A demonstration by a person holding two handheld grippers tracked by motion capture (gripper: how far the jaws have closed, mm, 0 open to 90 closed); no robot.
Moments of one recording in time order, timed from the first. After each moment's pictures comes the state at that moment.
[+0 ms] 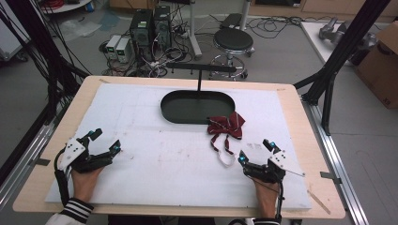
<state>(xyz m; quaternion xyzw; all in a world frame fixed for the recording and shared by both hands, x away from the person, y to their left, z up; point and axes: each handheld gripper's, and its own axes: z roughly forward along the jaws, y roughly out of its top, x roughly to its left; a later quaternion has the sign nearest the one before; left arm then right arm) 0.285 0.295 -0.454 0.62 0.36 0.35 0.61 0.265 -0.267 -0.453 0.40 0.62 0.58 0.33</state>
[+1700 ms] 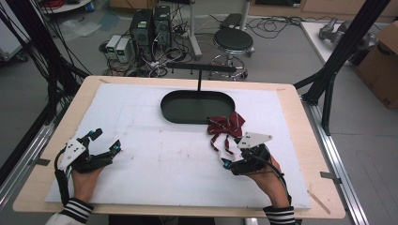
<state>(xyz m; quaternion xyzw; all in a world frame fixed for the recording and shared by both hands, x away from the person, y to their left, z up) 0.285 0.294 -0.454 0.62 0.36 0.35 0.61 0.294 -0.215 -0.389 0.25 0.87 0.38 0.18</state>
